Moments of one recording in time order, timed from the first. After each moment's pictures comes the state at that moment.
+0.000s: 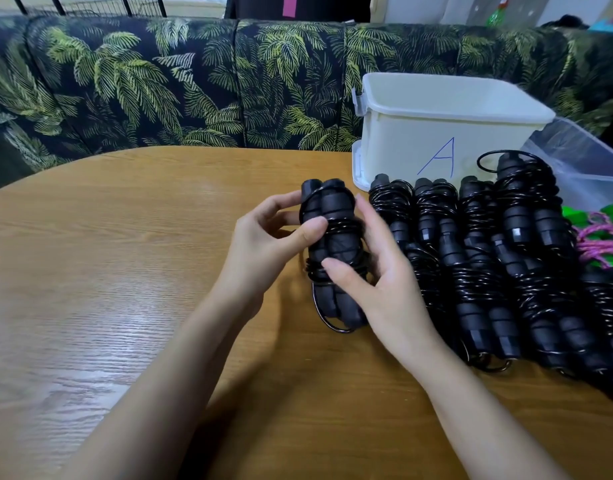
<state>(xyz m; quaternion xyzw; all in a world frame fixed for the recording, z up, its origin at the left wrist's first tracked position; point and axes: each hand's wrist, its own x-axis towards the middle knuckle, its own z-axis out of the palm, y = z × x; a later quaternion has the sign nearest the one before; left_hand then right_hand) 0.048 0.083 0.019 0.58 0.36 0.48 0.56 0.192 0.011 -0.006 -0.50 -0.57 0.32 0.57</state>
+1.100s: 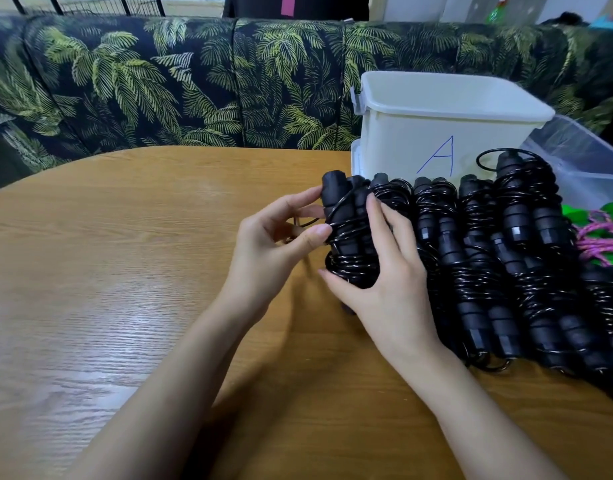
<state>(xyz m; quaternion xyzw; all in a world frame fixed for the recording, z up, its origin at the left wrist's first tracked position) 0.052 0.082 0.011 0.63 0.31 0.50 0.51 0.193 0.012 -0.012 -0.62 -0.61 0.03 0.49</state>
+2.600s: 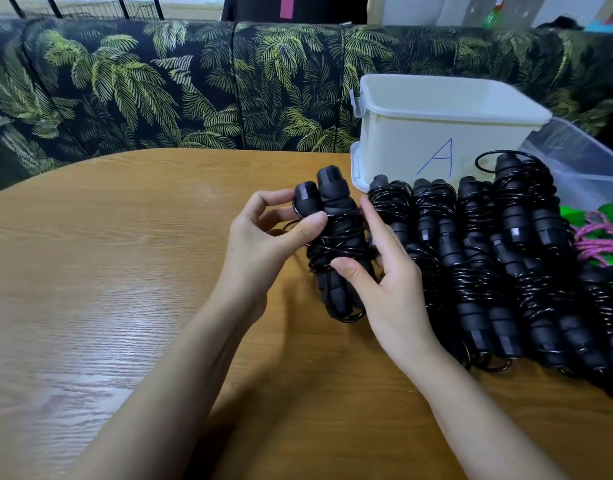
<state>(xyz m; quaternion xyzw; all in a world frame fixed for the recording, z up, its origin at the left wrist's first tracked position) 0.048 0.082 0.021 0.54 0.36 0.51 0.56 0.192 0.014 -0.008 -0.54 -0.57 0.23 0.57</state>
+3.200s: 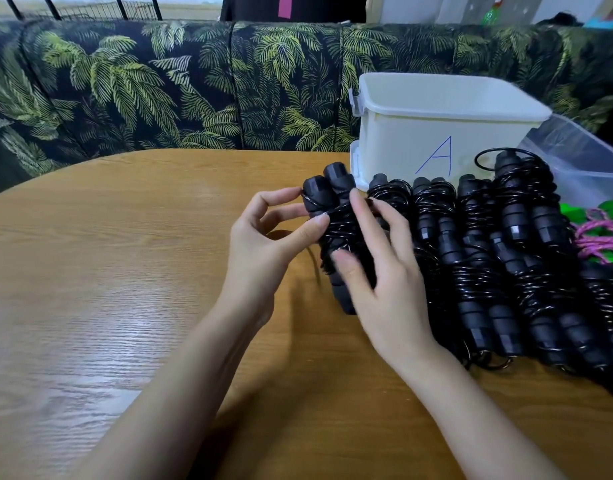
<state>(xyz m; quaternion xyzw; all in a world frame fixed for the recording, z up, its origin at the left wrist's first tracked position) 0.053 0.075 0.018 0.53 0.36 0.53 0.56 0.189 0.010 -0.007 -0.60 -0.63 0.04 0.50</state>
